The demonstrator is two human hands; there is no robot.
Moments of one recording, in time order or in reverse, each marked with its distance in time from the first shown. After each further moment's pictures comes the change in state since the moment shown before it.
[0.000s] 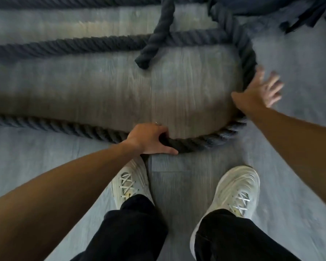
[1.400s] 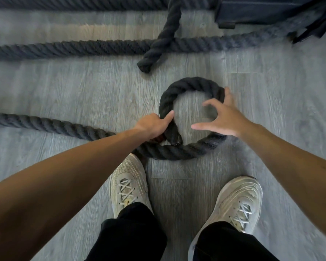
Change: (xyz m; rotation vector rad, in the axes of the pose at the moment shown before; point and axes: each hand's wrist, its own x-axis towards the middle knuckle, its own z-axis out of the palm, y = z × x) left_hand 0.040 0.004 -0.029 -0.480 0.026 -0.517; right_hand -0.060 -0.028 -0.009 0.089 -0.617 -0.444
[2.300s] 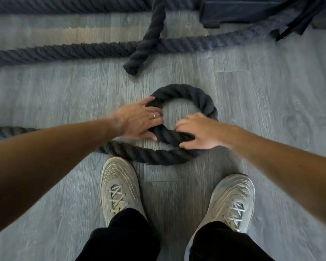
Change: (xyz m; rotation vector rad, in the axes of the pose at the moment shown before) left_hand 0.017 -0.011 -0.043 1.228 0.096 1.039; right_hand 0.012 0.003 0.028 -0.525 -0.160 -0.715
